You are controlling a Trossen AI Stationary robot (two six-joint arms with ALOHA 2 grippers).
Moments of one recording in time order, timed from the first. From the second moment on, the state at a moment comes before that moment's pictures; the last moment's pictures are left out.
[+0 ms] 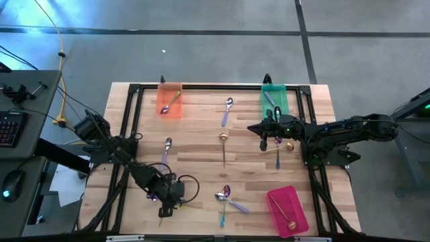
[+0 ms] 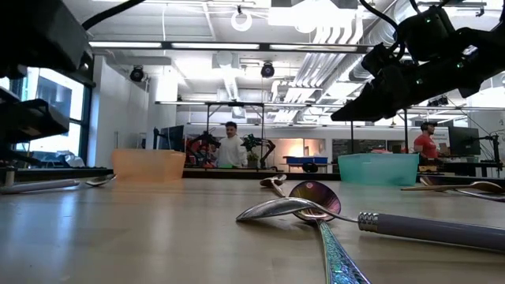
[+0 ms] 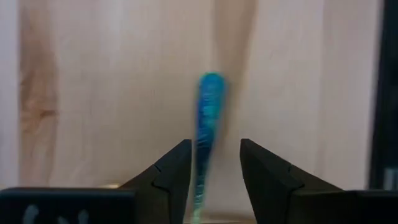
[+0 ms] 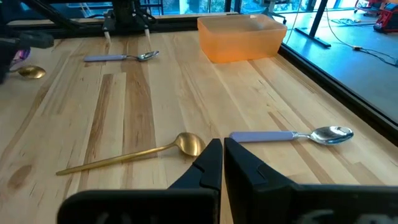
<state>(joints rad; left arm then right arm) -0.68 1.65 0.82 -0.32 -0.01 -0.75 -0.21 1.12 0.23 0.59 0.02 -0.02</state>
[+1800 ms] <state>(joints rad) 0.18 1.17 0.82 -0.73 -0.16 -0.59 -0.21 1.12 0.23 0.58 0.02 -0.03</state>
